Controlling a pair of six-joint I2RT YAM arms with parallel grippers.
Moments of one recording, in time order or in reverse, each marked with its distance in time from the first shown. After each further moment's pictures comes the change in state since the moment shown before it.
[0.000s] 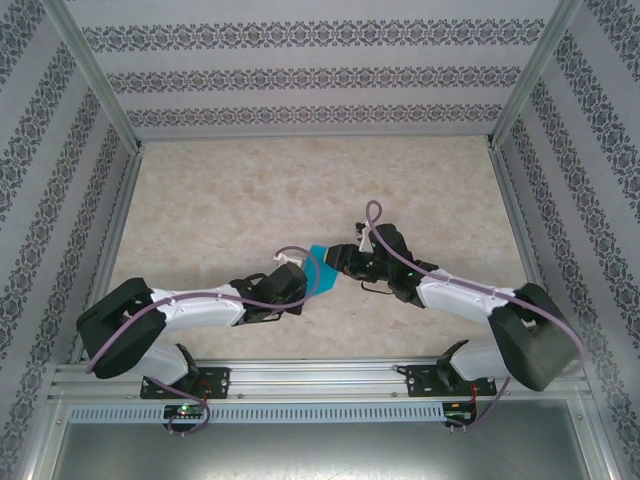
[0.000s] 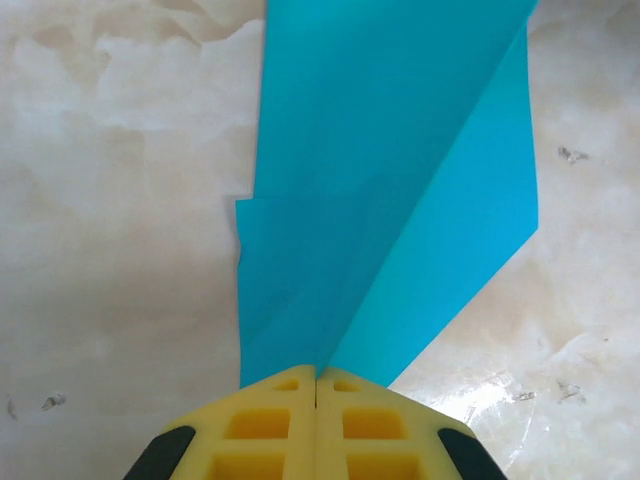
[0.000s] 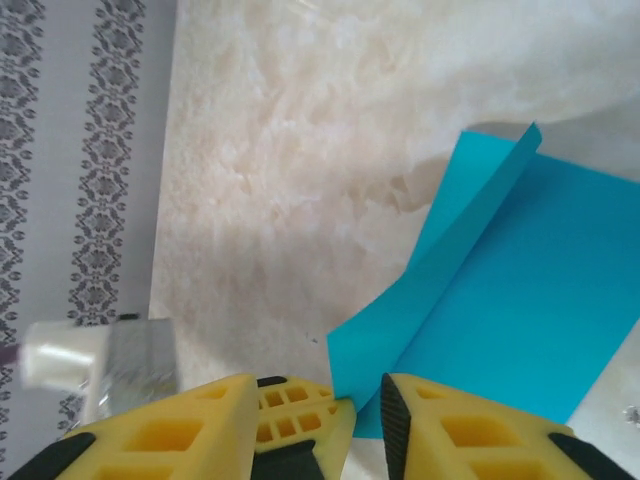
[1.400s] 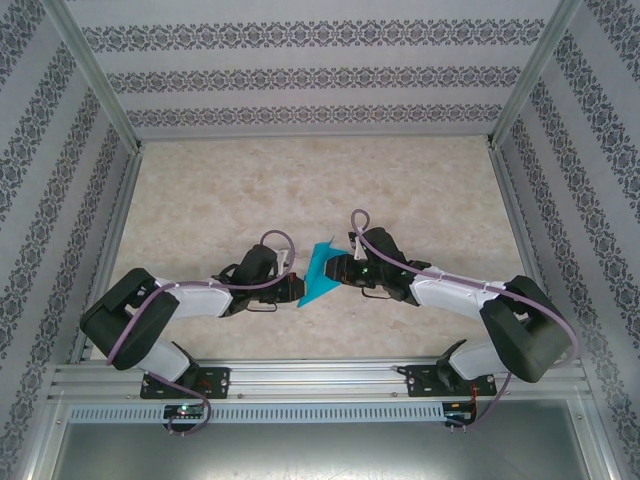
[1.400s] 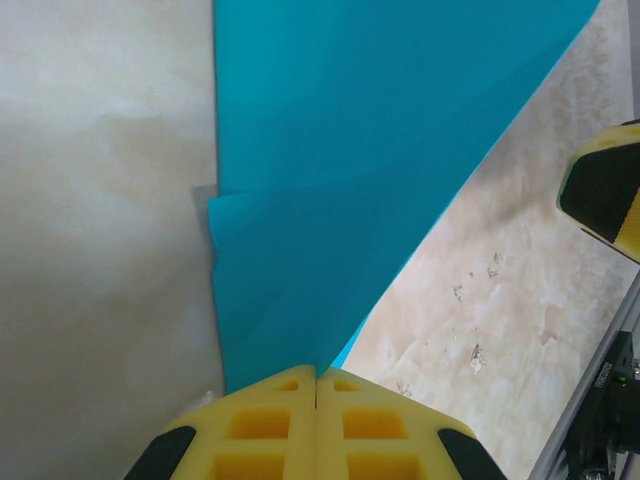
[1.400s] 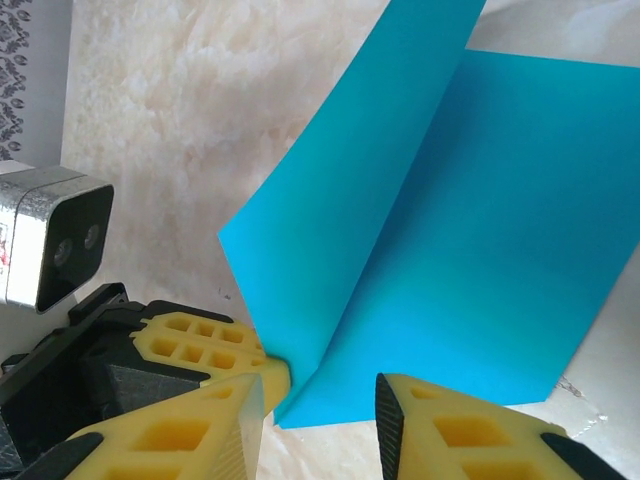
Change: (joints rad) left arm 0.252 0.068 -0.112 0.364 0.562 -0.108; right arm 0.035 0.090 0.028 -0.113 0.024 -0.118
